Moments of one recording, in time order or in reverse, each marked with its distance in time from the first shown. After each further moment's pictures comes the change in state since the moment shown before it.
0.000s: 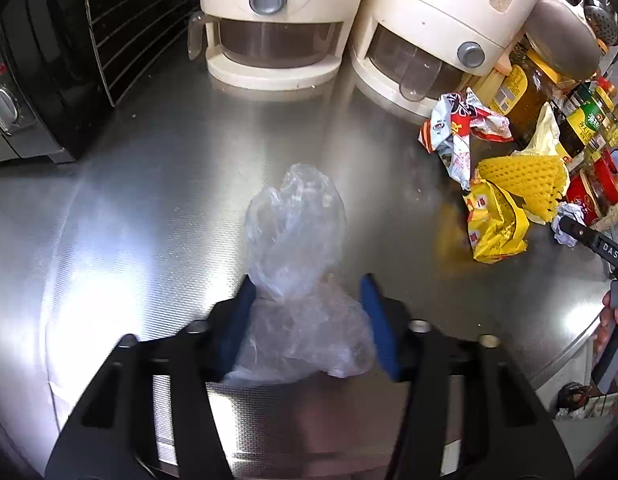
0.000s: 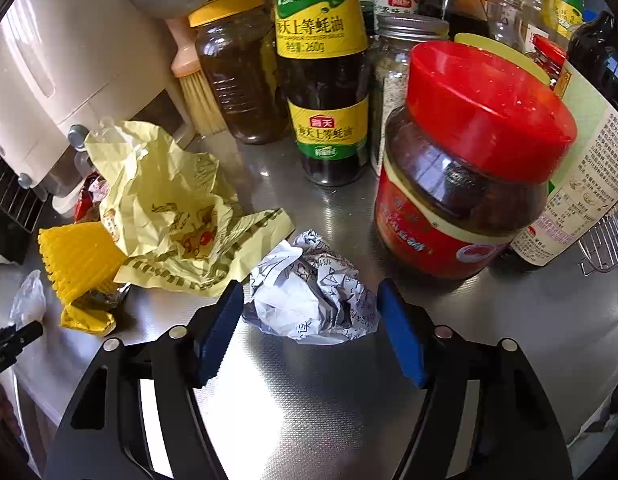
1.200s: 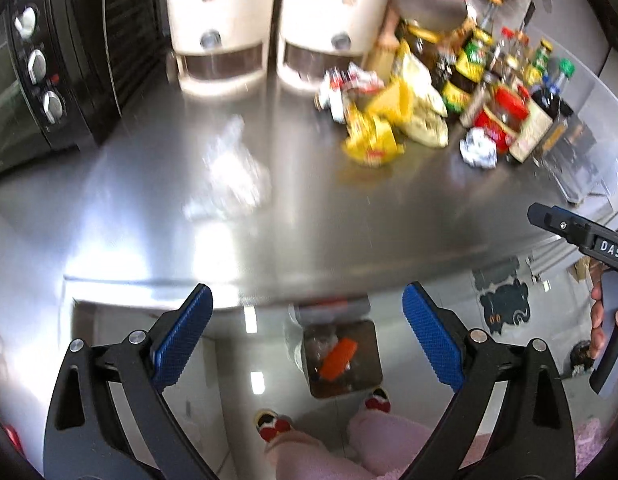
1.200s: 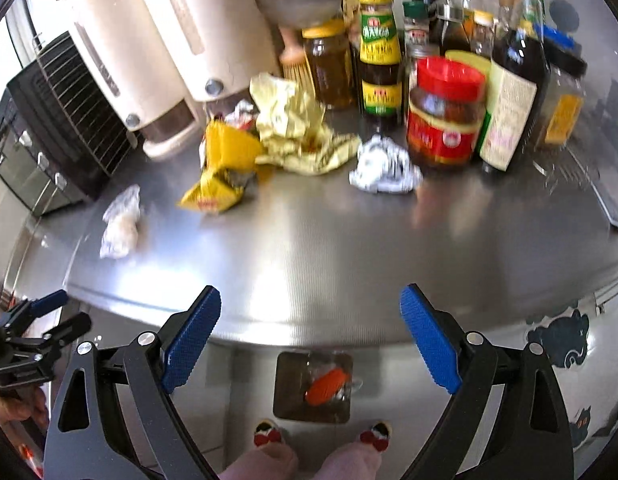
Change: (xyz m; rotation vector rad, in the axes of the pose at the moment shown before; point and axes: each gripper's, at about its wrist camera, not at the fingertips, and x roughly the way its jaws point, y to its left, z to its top) left arm -0.098 -0.049 -0.104 0.142 -0.111 -0.043; right arm -0.120 0.037 -0.106 -0.056 -0.044 0.120
